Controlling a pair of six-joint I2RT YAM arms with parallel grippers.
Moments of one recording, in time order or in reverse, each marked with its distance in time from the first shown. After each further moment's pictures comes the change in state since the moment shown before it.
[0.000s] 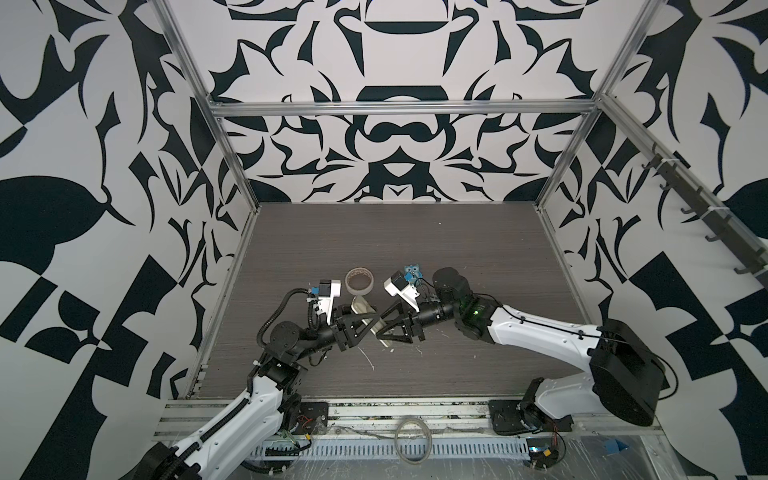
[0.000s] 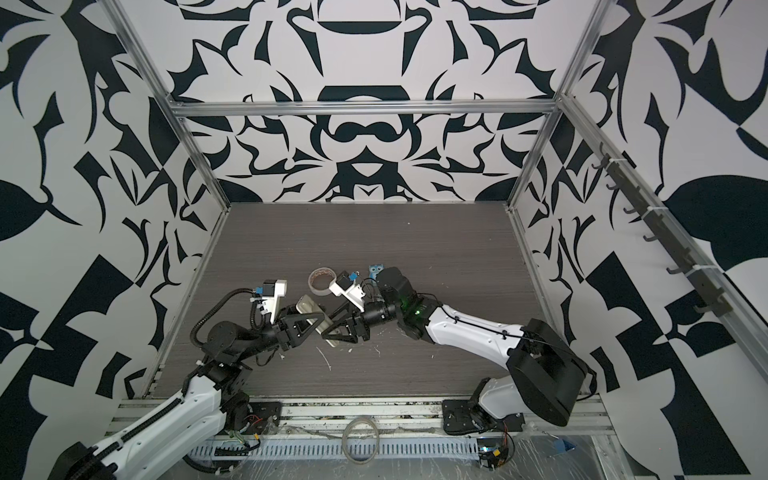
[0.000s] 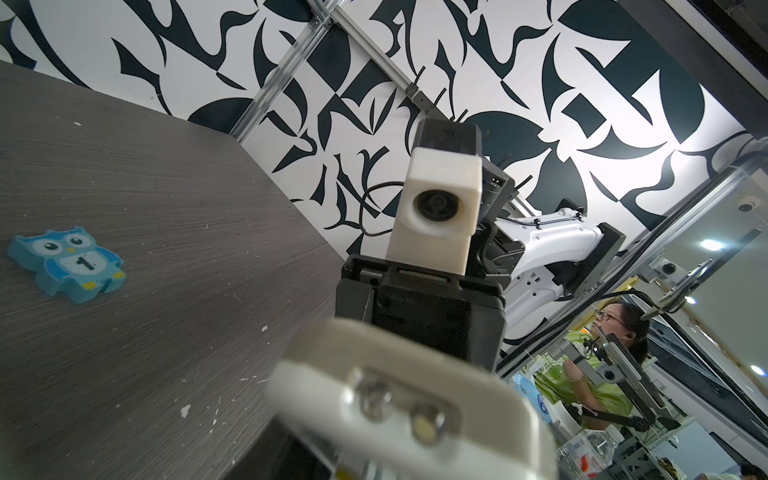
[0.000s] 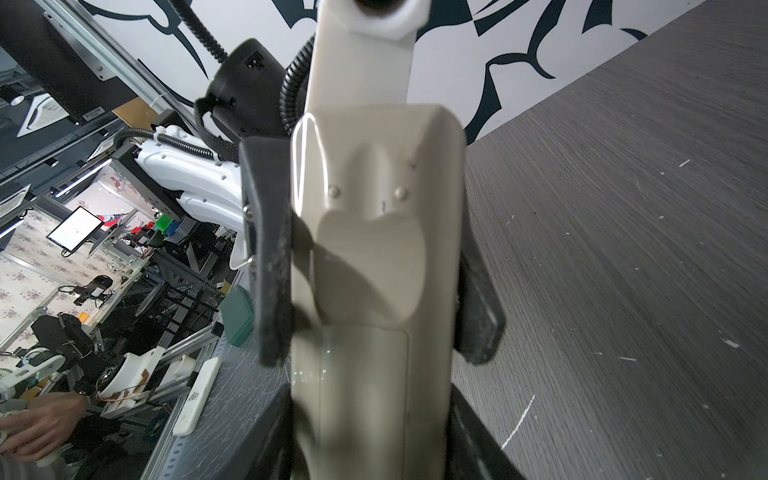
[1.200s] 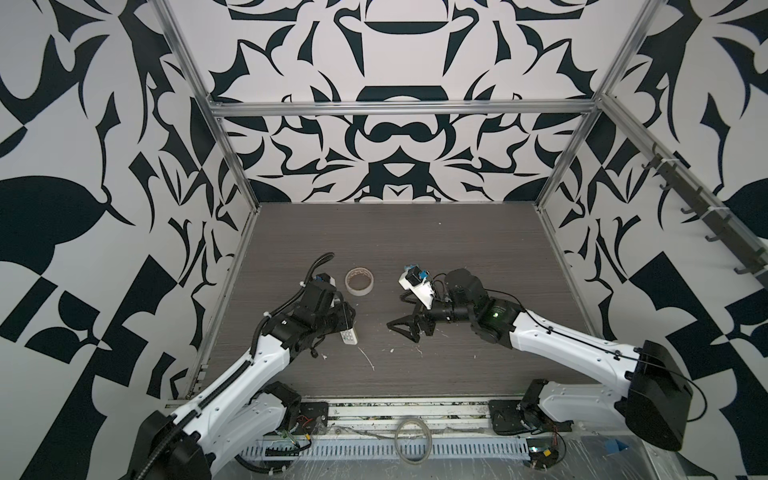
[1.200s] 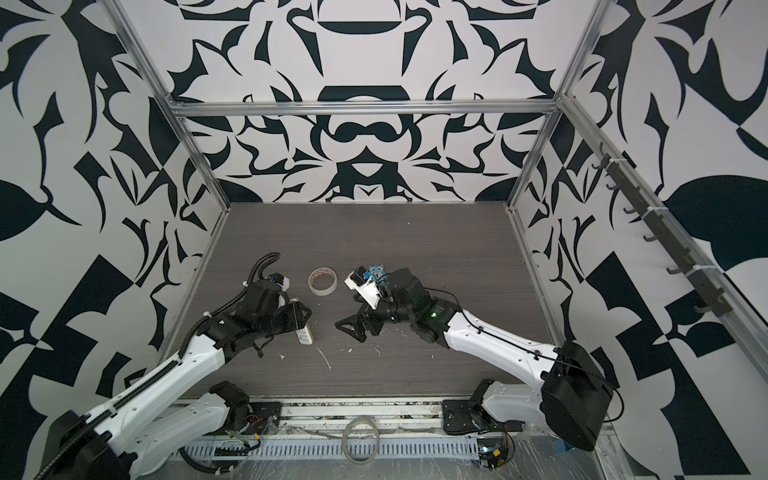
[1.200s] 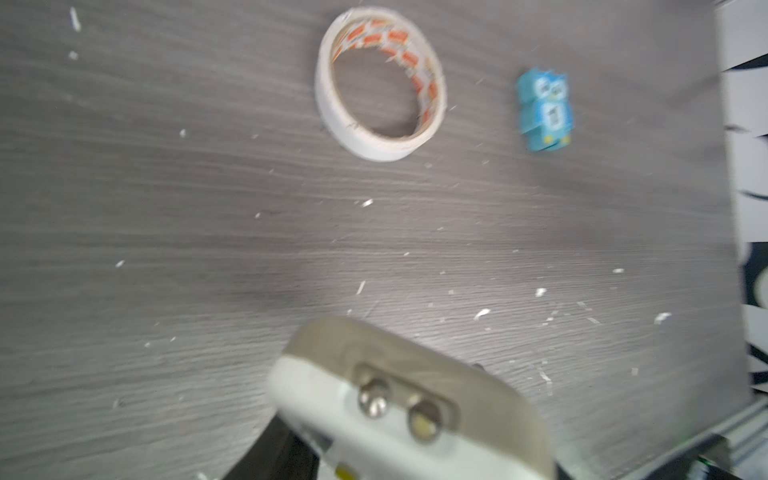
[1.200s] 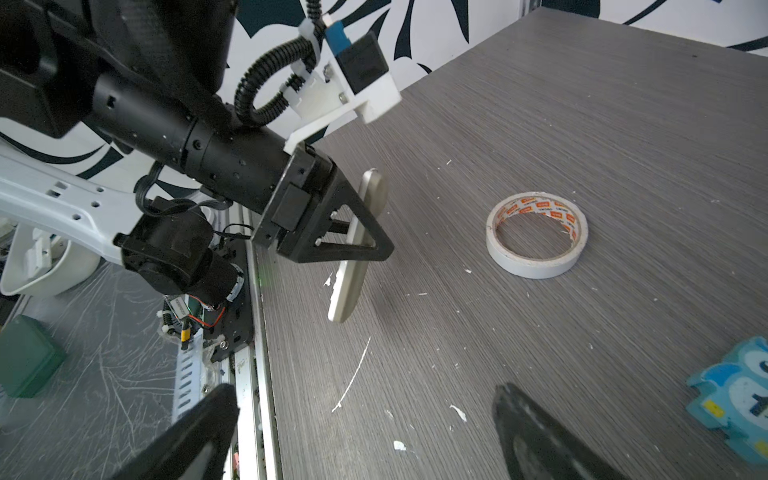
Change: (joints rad) left arm -0.003 0.291 0.482 -1.338 -0.664 0.271; right arm -0.009 -0.165 0.000 -0.317 0.440 -0.231
